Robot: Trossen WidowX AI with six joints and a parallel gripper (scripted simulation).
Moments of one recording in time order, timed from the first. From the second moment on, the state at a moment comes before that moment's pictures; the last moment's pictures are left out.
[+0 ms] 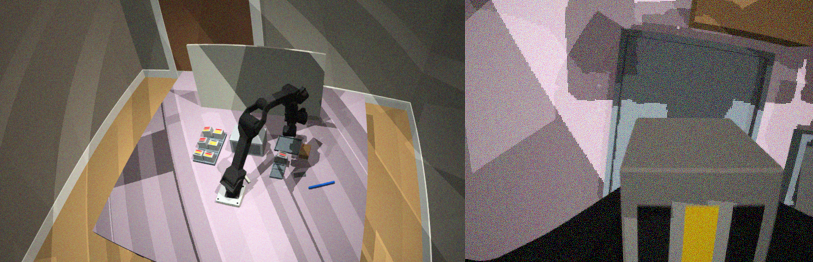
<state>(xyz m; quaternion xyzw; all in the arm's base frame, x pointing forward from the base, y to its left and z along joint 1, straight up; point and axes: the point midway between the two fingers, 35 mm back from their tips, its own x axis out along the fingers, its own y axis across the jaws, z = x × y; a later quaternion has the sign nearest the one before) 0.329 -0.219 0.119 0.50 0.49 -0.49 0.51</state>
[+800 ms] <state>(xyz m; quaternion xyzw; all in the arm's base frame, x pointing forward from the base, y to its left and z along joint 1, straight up) 0.330 -0.219 0.102 0.50 0.49 -0.49 0.51</state>
